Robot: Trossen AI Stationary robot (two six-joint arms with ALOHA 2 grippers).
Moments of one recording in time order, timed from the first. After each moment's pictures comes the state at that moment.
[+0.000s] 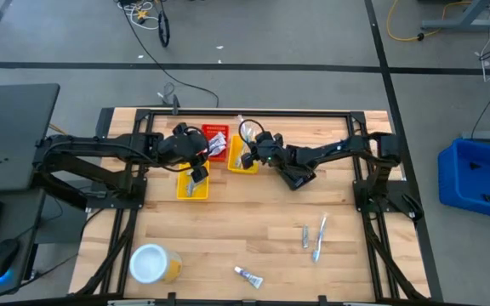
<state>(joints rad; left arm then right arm) 0.02 1.16 1.07 -0.66 -0.46 -0.17 -0.16 1.85 1.00 0.31 0.52 0.51</state>
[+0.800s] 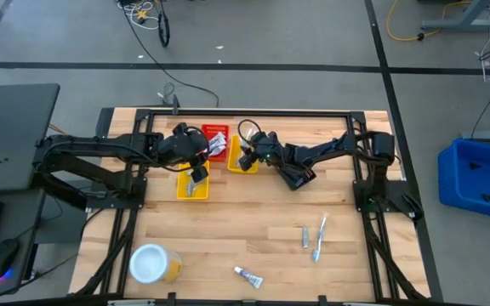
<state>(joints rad) 0.02 1.16 1.07 -0.66 -0.46 -0.17 -0.19 1.91 1.00 0.41 0.41 0.38</state>
